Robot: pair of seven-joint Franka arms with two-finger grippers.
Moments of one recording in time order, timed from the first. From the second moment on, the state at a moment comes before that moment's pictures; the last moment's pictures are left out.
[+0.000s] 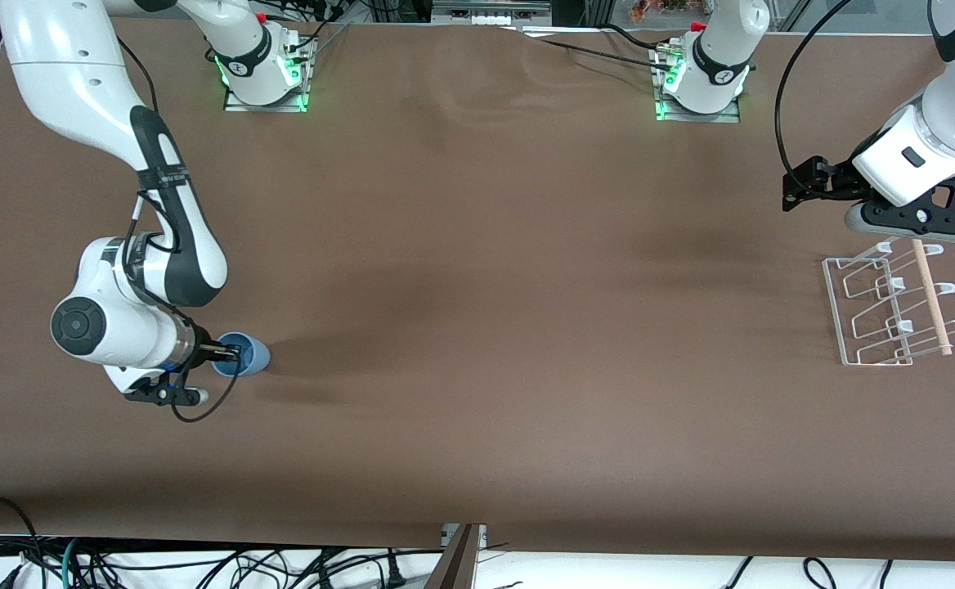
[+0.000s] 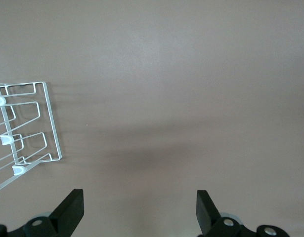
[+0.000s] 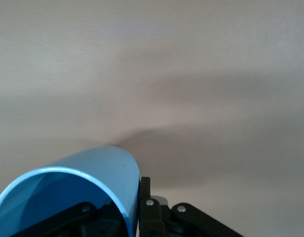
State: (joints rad) left arm -0.03 0.00 -0.07 -1.68 -0.02 1.59 0.00; right arm 0.14 0.69 -0.04 -1.47 0.09 2.05 0.22
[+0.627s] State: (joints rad) left arm -0.03 0.02 -0.07 -1.68 -0.19 1.57 0.01; right arm 0.23 0.68 0.22 -1.22 0.39 1.94 0.97
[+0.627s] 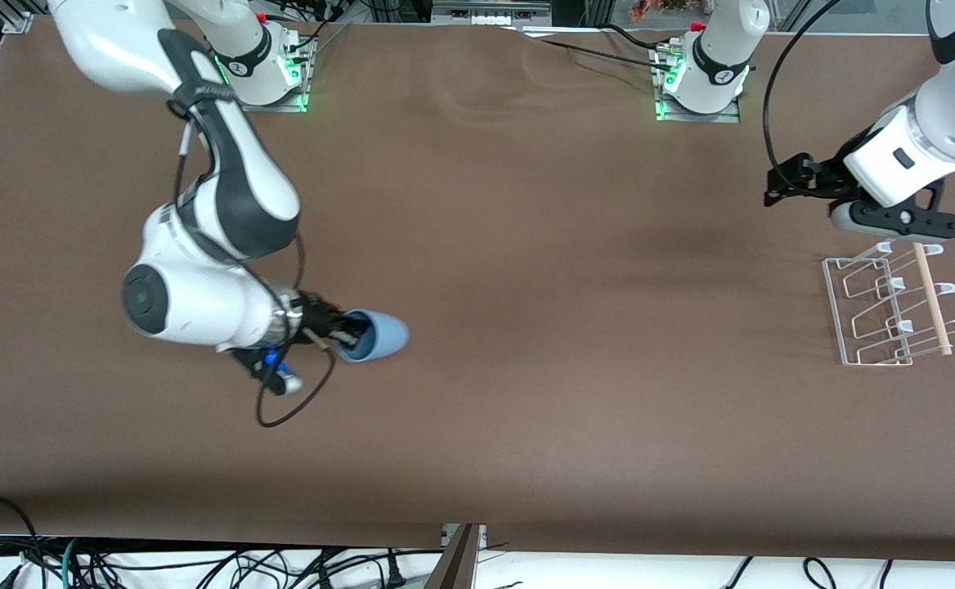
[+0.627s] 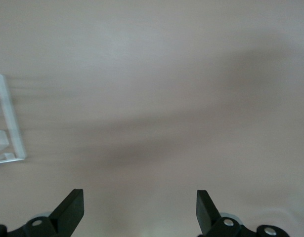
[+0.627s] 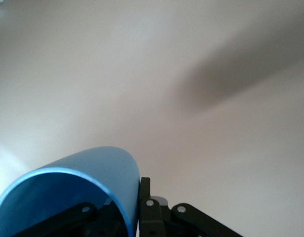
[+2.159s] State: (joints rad) left arm -0.21 0.21 -0.09 -1.68 -0.61 1.98 0.94; right arm 0.41 0.67 0.48 -1.10 0.40 2.26 1.56
